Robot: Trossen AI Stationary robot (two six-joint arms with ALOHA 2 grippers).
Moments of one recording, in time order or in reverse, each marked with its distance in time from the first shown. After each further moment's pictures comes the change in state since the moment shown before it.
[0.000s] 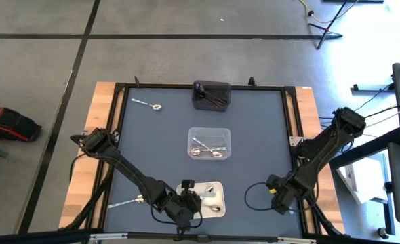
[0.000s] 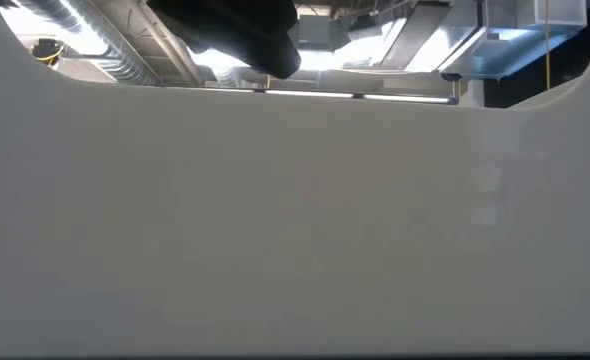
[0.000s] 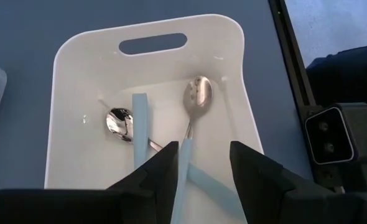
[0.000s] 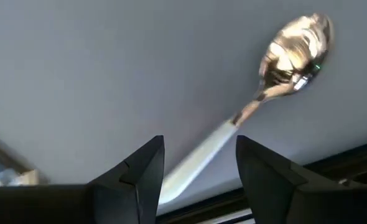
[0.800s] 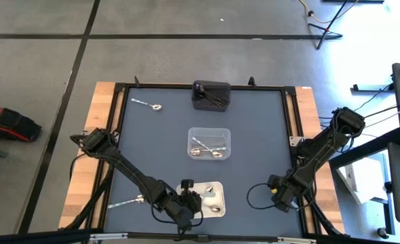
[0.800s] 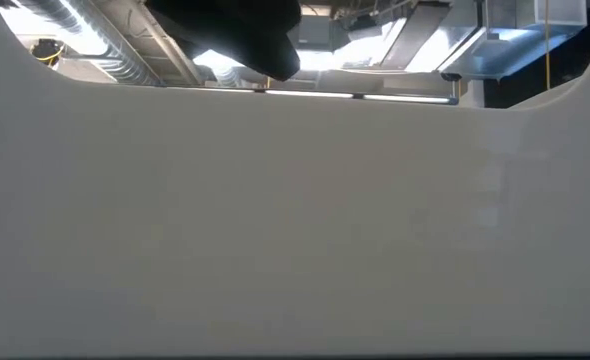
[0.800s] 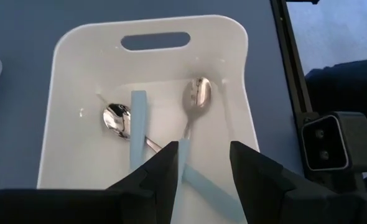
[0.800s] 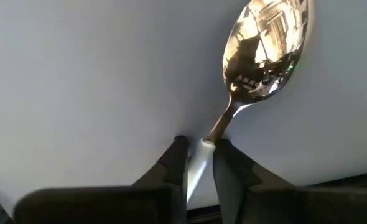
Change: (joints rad) left arm 0.004 0.000 0.000 0.003 0.009 -0.061; right arm -0.001 0.040 -0.141 0.126 -0.019 -0.119
